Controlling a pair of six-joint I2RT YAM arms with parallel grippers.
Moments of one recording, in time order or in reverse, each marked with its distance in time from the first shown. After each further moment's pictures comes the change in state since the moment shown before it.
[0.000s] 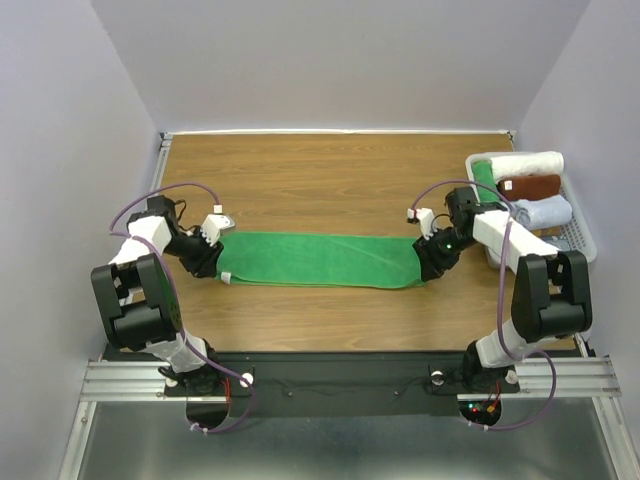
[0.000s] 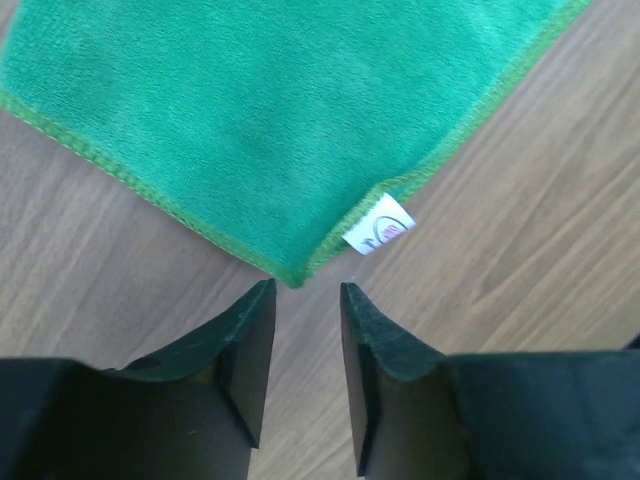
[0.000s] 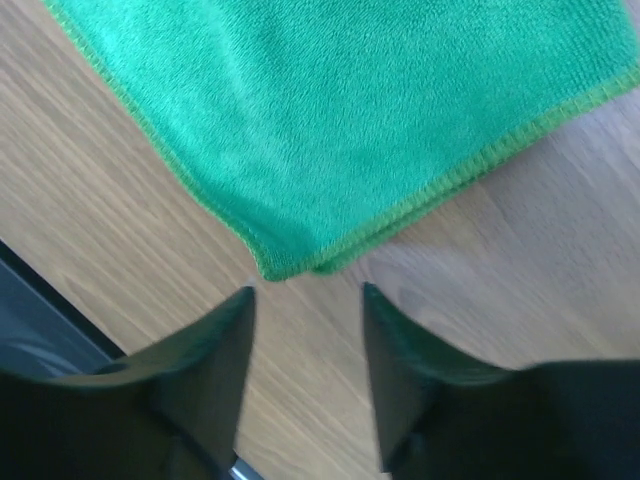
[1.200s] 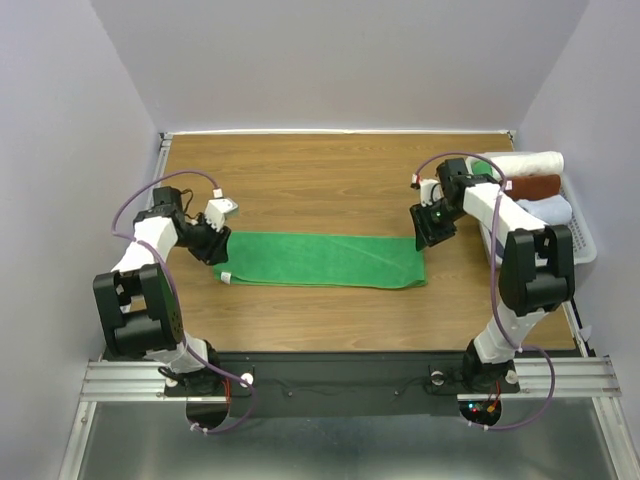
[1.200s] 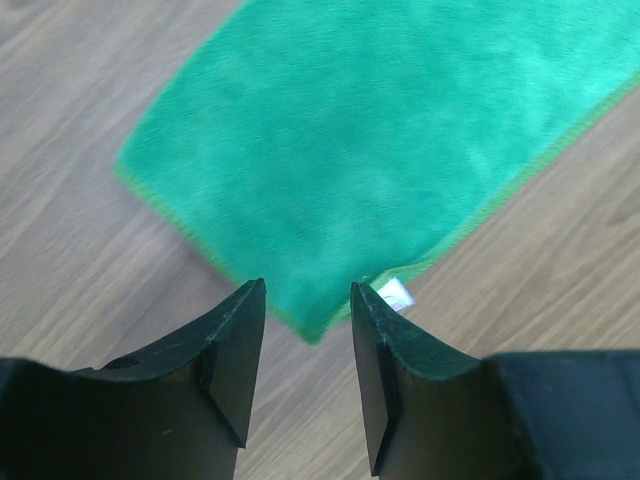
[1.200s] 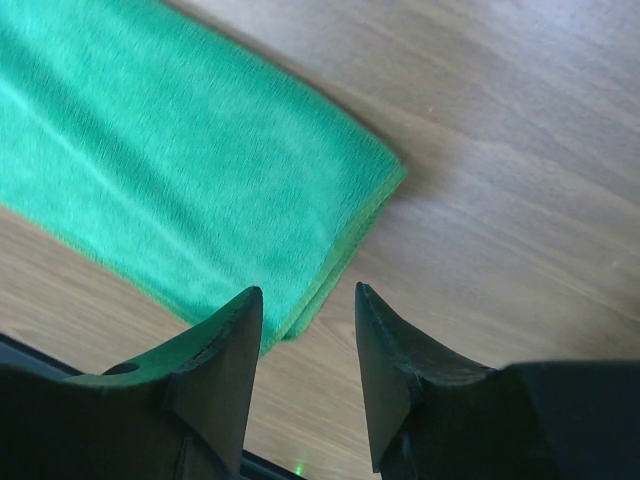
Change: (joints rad) left arm -0.053 -0.055 0.008 0.134 0.062 -0.251; right arm 0.028 0.162 0.282 -0.025 0.156 0.391
